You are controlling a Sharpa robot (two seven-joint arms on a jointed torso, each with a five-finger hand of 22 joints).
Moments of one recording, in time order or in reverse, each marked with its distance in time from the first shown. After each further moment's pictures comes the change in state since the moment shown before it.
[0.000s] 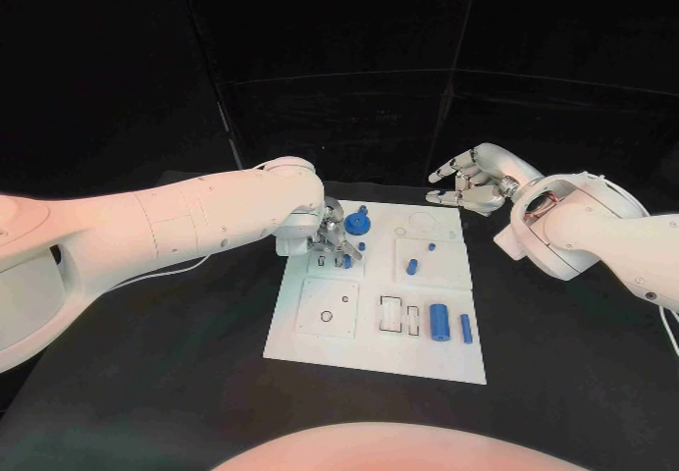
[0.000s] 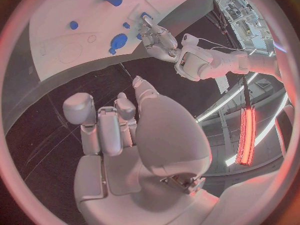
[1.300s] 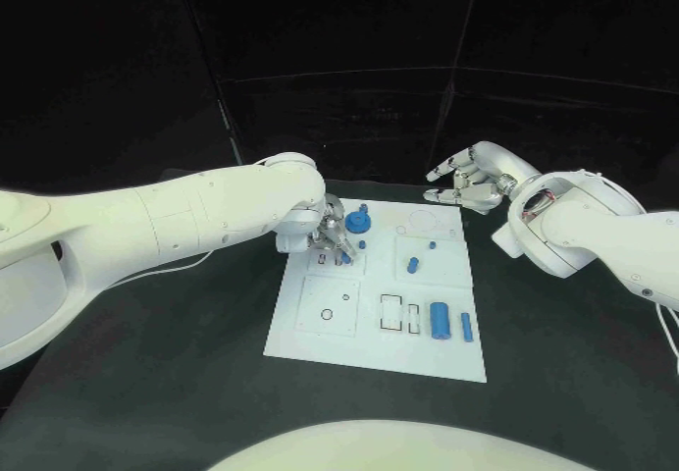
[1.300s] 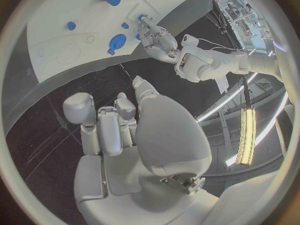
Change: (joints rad) left arm 0.003 0.001 0.002 -0.005 0.009 0.014 -0.002; left_hand 0.064 0.028 0.375 -0.130 -0.004 -0.050 -0.003 -0.013 0.026 -0.020 -0.005 -0.020 -0.011 -0.002 -0.002 0.000 0.000 0.000 0.000 0.000 0.004 0.023; right arm 0.000 0.012 0.000 -0.009 0.003 0.006 -0.001; right_hand 0.000 0.000 0.000 0.000 0.000 0.000 0.000 0.000 0.000 0.000 0.000 0.000 -0.003 0.000 0.000 0.000 0.001 0.000 0.000 0.000 -0.004 -0.005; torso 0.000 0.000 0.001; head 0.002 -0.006
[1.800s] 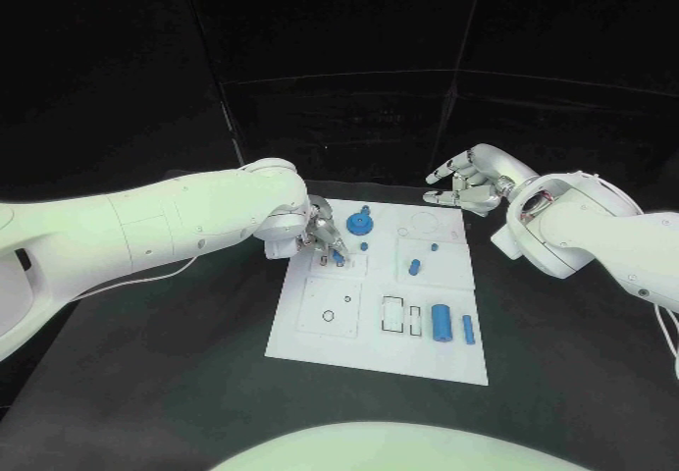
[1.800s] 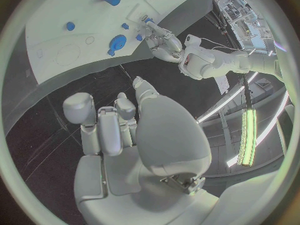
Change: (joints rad) left arm -0.002 -0.088 -0.002 0.079 0.046 -0.089 0.005; left_hand -0.191 -0.126 0.373 -0.046 0.036 0.000 0.004 0.052 0.059 0.021 0.001 0.009 0.009 0.000 0.000 0.000 0.000 0.000 0.000 0.000 0.005 0.020; right arm 0.000 0.011 0.000 -0.014 0.001 0.010 -0.003; right_hand -0.004 0.004 -0.001 0.006 0.000 0.000 0.000 0.000 0.000 0.000 0.000 0.000 -0.001 0.000 0.000 0.000 -0.002 0.000 0.000 0.000 0.000 -0.003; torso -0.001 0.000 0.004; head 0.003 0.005
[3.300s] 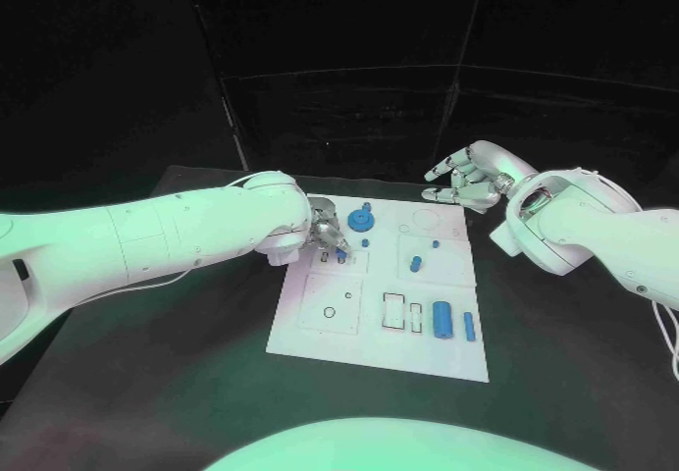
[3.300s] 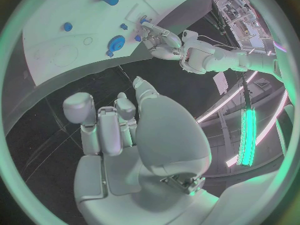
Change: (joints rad) left arm -0.043 -0.031 -0.001 0.055 -0.155 -0.129 0.085; left_hand -0.043 -0.051 0.085 -0.017 0.065 0.006 -0.002 0.028 0.026 0.021 -0.006 0.008 0.004 0.000 0.000 0.000 0.000 -0.015 0.007 0.000 0.005 0.009; right arm 0.000 0.016 0.000 -0.012 0.001 0.006 0.014; right_hand 0.000 0.000 -0.003 0.003 0.005 0.000 0.000 0.005 0.000 0.000 0.000 0.000 0.000 0.000 0.000 0.000 0.000 0.000 0.000 0.000 -0.004 0.000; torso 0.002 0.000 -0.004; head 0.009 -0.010
